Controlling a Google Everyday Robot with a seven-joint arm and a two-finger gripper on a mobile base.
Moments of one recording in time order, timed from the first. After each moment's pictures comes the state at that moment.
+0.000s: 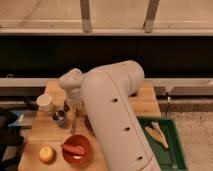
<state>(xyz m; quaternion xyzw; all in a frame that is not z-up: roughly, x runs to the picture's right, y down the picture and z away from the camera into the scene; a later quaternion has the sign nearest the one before) -0.175 0.123 0.906 -0.33 0.16 0.50 0.79</state>
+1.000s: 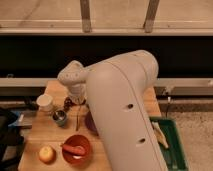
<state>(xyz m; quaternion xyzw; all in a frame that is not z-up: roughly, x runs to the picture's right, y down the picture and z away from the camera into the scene) -0.139 0.056 0.854 -0.24 0.14 0.54 0.80</state>
